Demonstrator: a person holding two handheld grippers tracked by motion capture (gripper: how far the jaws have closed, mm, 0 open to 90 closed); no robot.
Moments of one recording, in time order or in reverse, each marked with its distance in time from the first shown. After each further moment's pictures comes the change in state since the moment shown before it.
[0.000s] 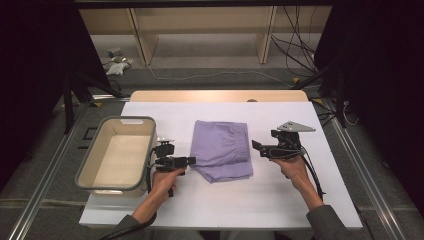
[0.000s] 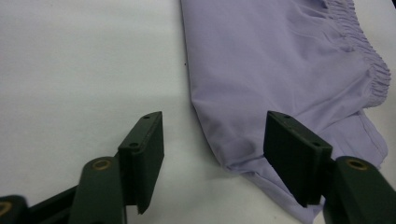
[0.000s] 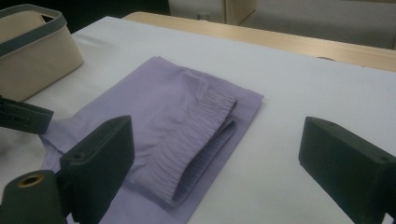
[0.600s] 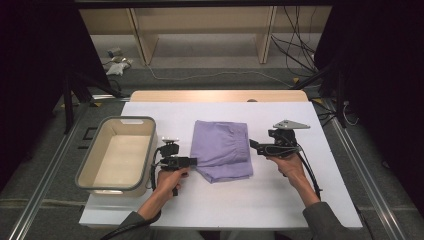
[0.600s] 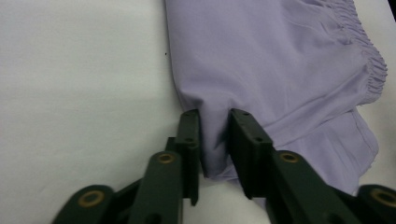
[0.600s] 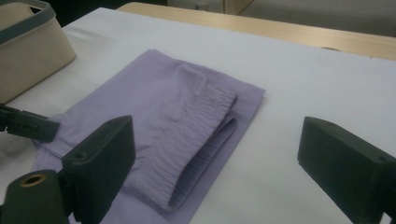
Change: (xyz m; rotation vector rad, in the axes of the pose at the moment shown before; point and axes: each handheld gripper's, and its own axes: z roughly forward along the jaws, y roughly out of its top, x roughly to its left) left arm -0.004 0.000 0.014 0.044 -0.043 -0.026; right arm -0.002 0.002 0.014 0.044 -0.006 0.015
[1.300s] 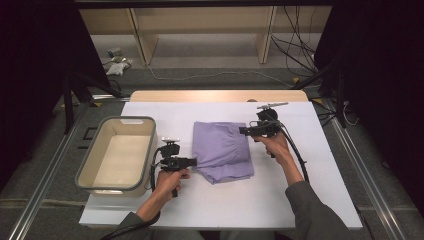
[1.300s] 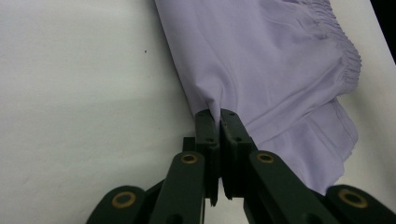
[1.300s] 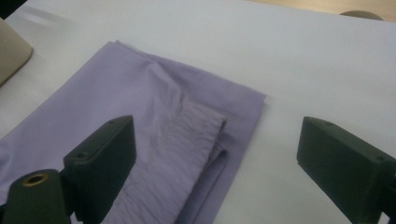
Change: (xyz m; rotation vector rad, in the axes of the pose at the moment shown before) left arm -0.007 -0.003 -0.008 0.002 -0.029 0.038; right arm -0.021 0.042 0.073 0.201 0.008 0.096
